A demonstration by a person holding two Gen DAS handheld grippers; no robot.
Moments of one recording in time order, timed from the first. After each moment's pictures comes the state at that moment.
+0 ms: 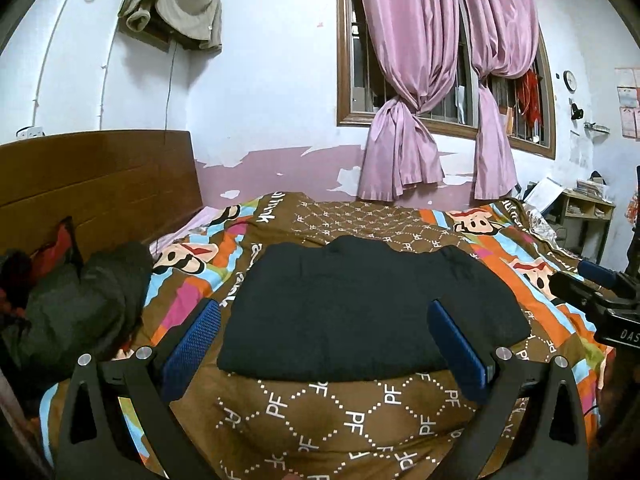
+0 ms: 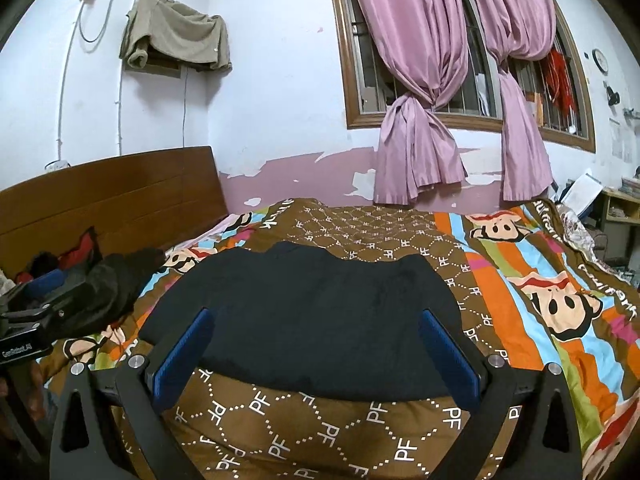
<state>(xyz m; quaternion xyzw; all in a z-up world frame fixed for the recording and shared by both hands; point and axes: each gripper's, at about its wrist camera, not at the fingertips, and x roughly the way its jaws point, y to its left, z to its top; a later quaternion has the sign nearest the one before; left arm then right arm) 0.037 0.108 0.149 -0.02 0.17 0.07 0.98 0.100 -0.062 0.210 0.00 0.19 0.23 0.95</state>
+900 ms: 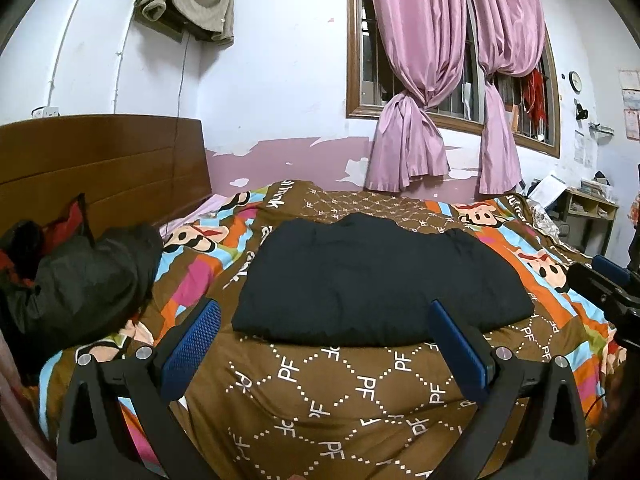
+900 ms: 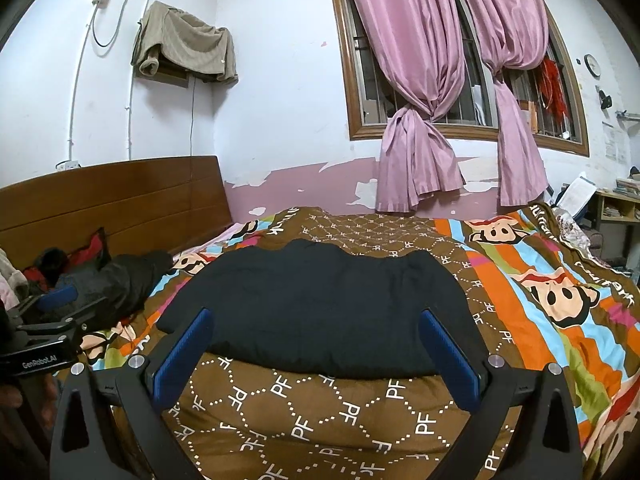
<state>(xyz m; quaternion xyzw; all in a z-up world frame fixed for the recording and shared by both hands) -0.006 0.112 0.113 -0.04 0.18 0.08 0.98 0.051 -0.053 0.188 0.01 0.17 0.23 0.96</state>
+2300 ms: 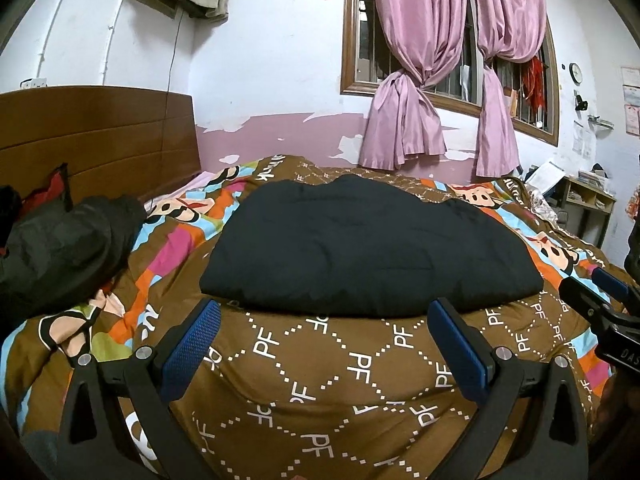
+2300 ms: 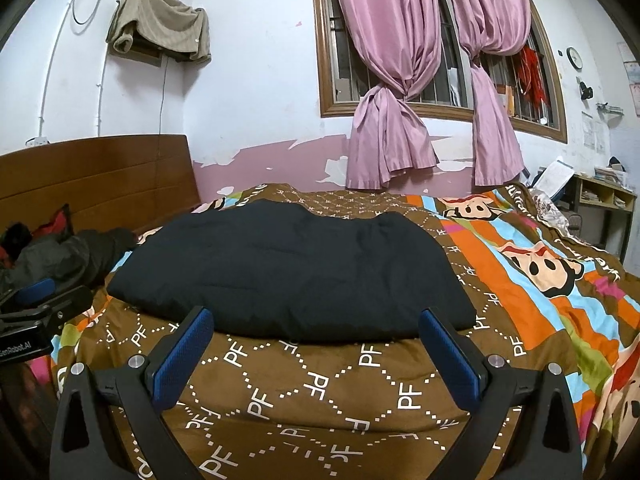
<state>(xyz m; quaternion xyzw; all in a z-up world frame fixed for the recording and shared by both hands) 0.019 0.105 0.060 -0.05 0.20 0.07 0.98 0.074 -0.055 0.122 0.00 0.19 0.17 0.97</state>
